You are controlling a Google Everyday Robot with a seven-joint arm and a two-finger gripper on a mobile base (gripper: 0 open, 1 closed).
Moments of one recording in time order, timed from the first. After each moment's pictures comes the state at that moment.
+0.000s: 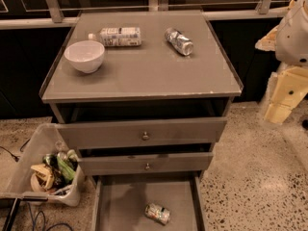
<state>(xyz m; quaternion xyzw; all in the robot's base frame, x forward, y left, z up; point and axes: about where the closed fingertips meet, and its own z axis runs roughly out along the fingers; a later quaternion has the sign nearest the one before) 0.438 -0.217 0.976 -0.60 0.78 -0.03 0.16</state>
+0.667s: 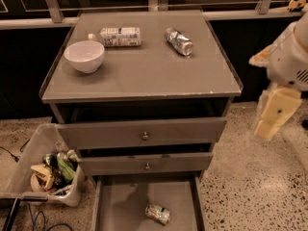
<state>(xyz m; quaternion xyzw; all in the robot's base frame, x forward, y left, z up) 0.434 -0.210 0.945 -0.60 0.78 -0.02 0.17</state>
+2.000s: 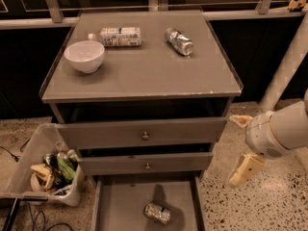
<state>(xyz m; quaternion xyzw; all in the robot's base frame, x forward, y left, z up) 0.431 -0.212 0.769 -0.58 0.77 0.08 0.25</state>
